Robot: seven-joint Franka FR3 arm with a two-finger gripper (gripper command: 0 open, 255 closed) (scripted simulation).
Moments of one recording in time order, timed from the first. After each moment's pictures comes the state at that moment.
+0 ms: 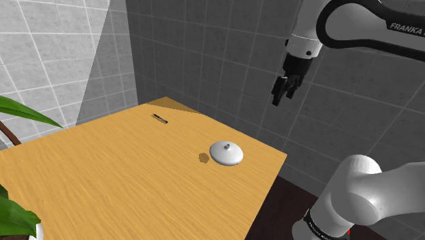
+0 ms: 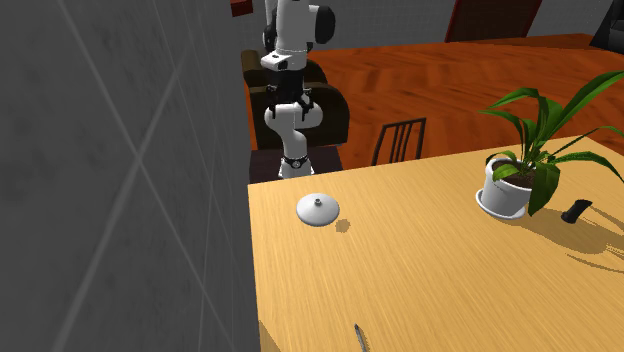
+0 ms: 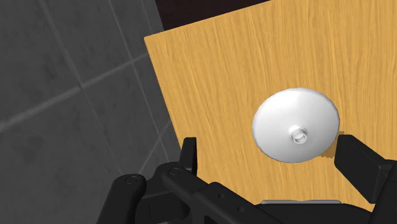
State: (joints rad) arm 0.01 -0.82 0.00 -2.27 -0.10 1.50 0.09
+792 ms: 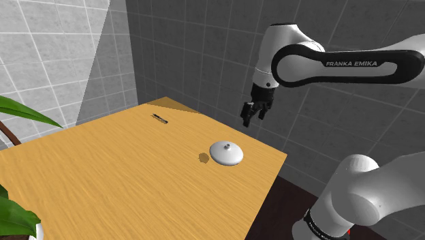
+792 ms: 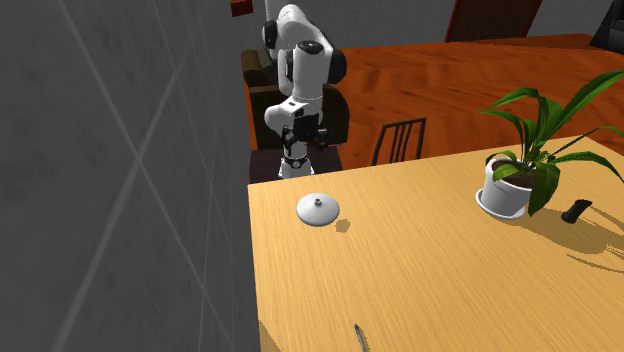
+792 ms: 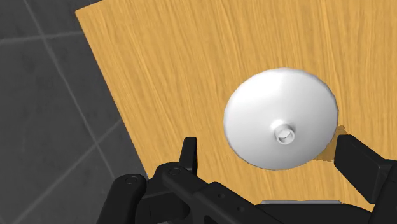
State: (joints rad) arm 0.03 -0.65 0.06 -2.43 -0.04 1.82 0.21
